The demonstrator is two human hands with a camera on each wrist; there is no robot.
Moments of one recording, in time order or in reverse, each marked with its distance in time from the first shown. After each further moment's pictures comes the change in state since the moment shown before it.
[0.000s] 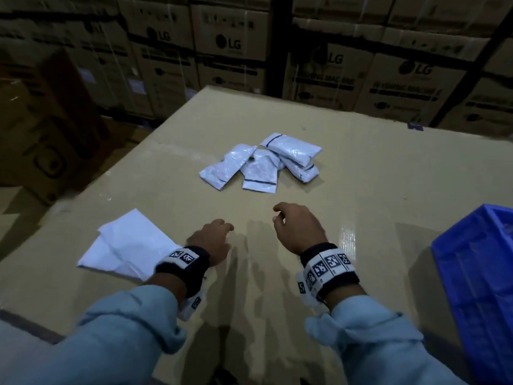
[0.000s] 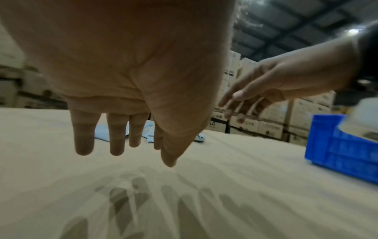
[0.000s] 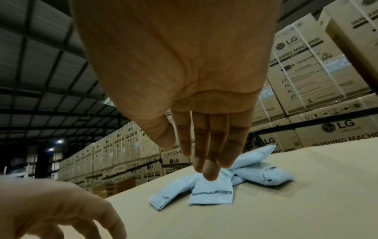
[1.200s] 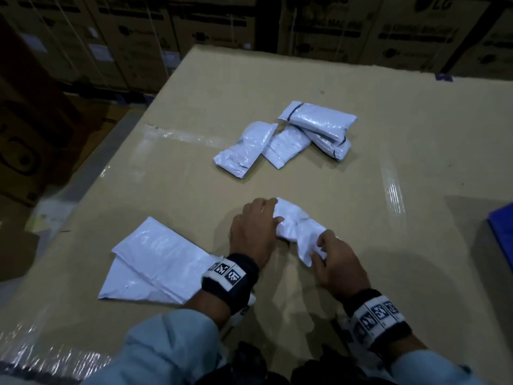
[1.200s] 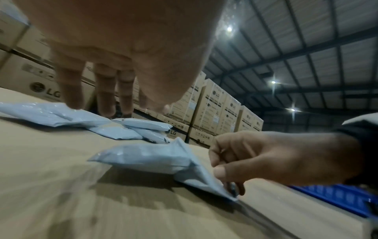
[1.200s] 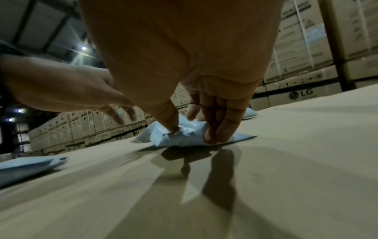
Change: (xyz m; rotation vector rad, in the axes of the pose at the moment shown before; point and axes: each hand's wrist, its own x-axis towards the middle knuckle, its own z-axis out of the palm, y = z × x) left_hand 0.038 -0.015 -0.001 -0.086 0.315 0.185; right_hand -0.036 0.019 0.122 0.181 0.151 0.121
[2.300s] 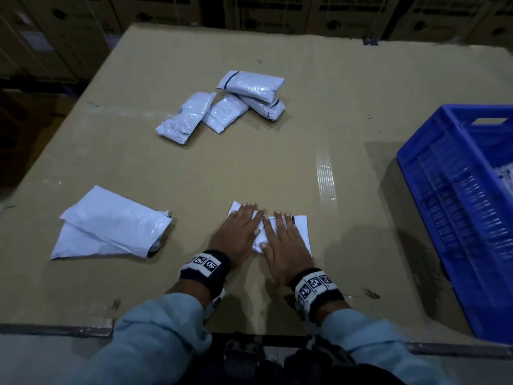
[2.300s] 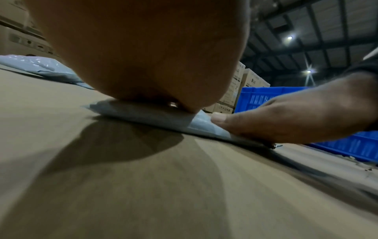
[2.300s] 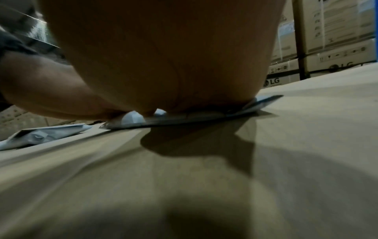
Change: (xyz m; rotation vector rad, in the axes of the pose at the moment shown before) left_hand -0.097 0.058 0.087 0.054 -0.364 0.419; right_hand -0.117 0.044 0.009 -0.399 -0.271 -0.043
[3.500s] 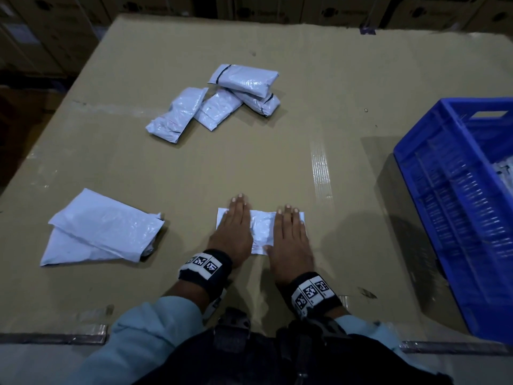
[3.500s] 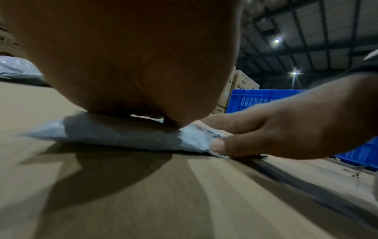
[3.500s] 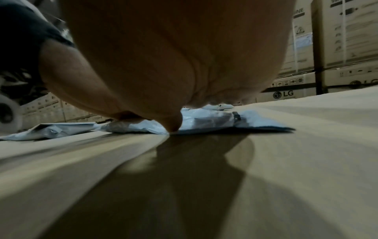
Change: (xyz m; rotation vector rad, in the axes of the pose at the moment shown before) left_hand 0.013 0.010 0.009 0.148 -0.008 -0.212; right_hand -0.001 0.003 -0.001 -0.050 0.118 0.184
